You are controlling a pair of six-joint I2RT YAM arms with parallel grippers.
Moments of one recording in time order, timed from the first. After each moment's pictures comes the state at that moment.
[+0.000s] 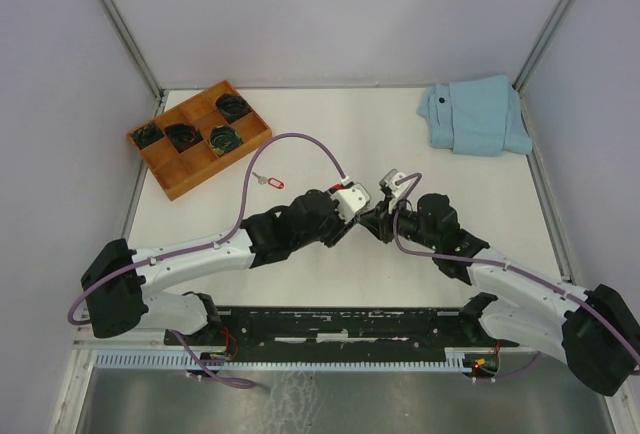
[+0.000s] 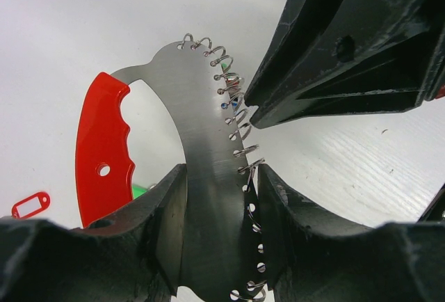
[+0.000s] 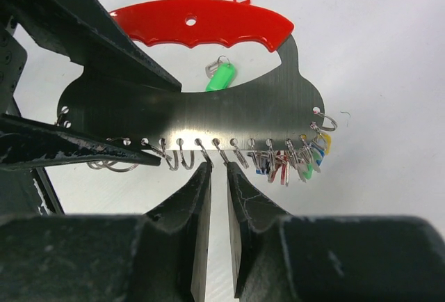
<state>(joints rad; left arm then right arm) -1.06 1.30 0.87 -0.12 -0.20 0.07 0.69 1.03 0.42 0.32 -0.27 0.12</state>
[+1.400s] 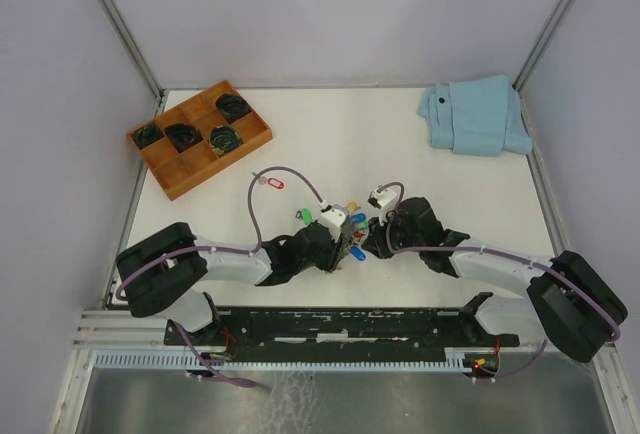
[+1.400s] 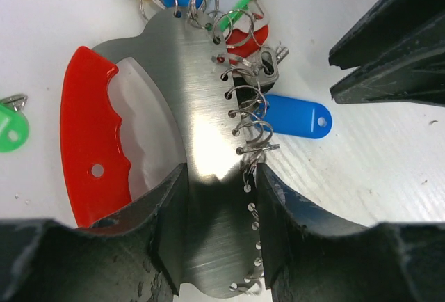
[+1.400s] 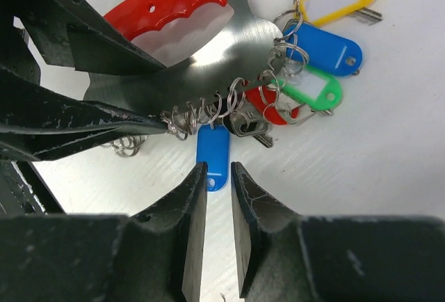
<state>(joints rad) -1.06 1.52 0.54 0.33 -0.22 -0.34 0.69 1.21 0.41 0.18 -0.28 0.17</state>
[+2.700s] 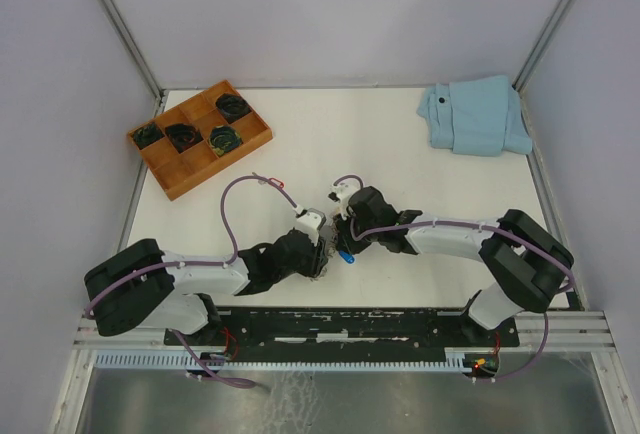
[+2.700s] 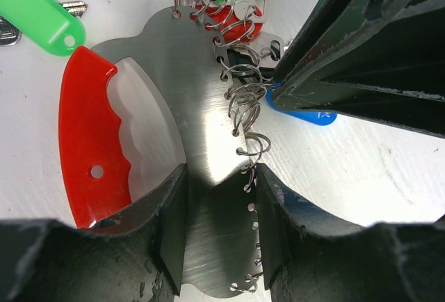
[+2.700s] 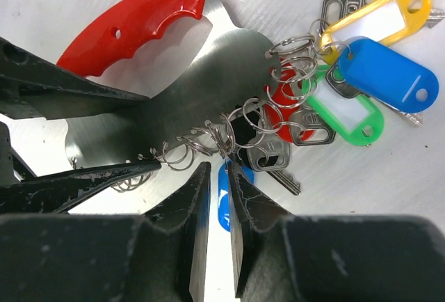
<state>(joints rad) -1.04 1.33 0.38 0.26 -0.25 -0.48 0.86 1.56 0.74 -0.01 -0.16 0.29</state>
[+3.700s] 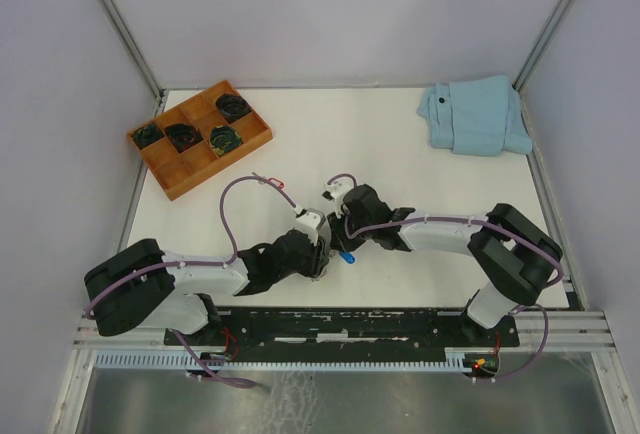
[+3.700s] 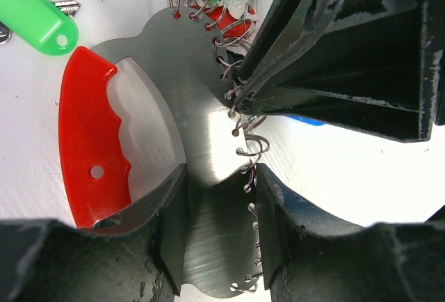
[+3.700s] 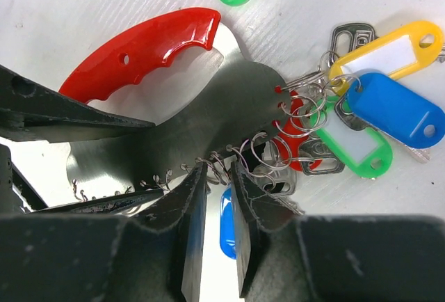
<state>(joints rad) -1.04 1.33 0.38 0.29 -0.23 -0.50 0.86 1.62 0.78 0.03 -0.17 0.27</state>
